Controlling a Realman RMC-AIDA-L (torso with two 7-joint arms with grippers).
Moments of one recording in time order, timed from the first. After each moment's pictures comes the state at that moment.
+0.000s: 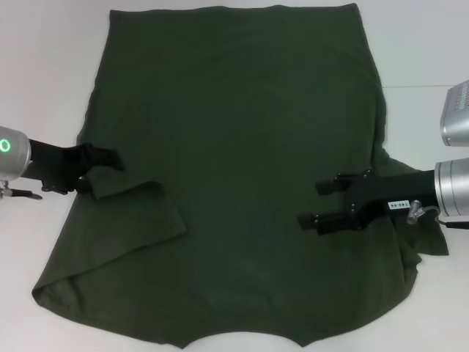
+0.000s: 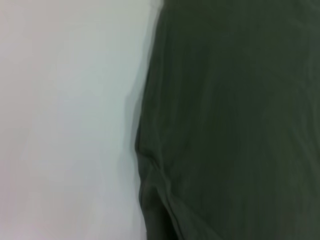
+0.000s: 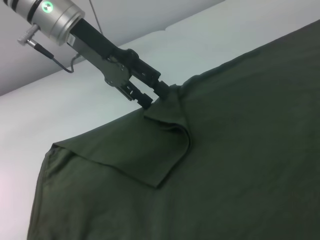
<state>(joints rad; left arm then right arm) -0.84 -1.96 0.64 0.52 2.61 1.07 -2.80 0.67 1.99 -0.91 -0.54 -2.04 -1.33 1.54</state>
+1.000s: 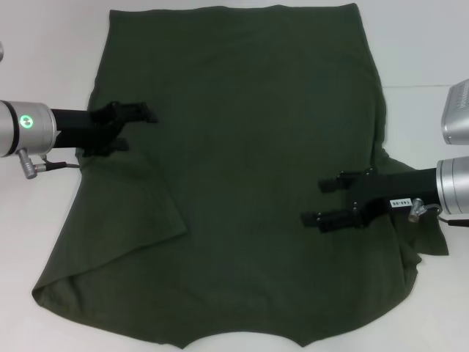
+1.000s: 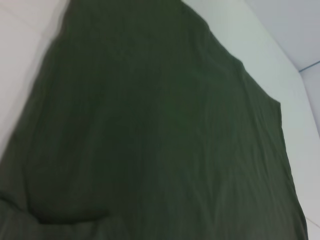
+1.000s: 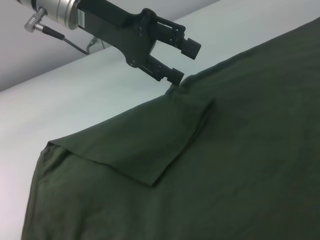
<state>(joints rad) -0.83 -1.98 0.63 0.49 2.29 1.03 -2.66 0.67 1.99 -0.91 -0.54 -2.04 -1.32 1.54</state>
